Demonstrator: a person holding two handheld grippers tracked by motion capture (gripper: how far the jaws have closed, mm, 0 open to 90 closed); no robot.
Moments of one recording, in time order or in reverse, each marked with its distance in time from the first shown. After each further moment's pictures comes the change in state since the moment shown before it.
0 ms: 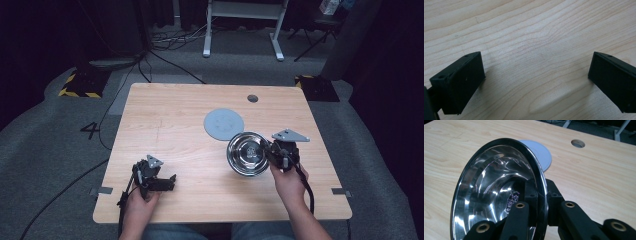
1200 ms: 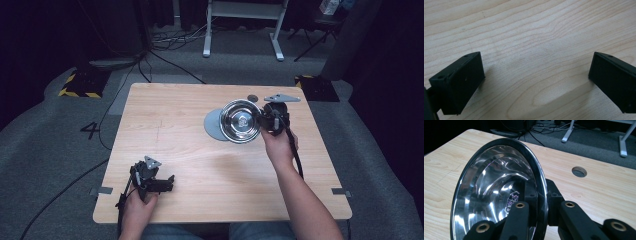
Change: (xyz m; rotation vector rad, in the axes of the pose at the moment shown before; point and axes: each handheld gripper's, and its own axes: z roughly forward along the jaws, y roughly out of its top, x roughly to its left) left arm 0.001 -0.004 -0.003 -0.001 0.020 -0.027; right arm -0.020 0.083 0.046 -0.026 0.037 0.038
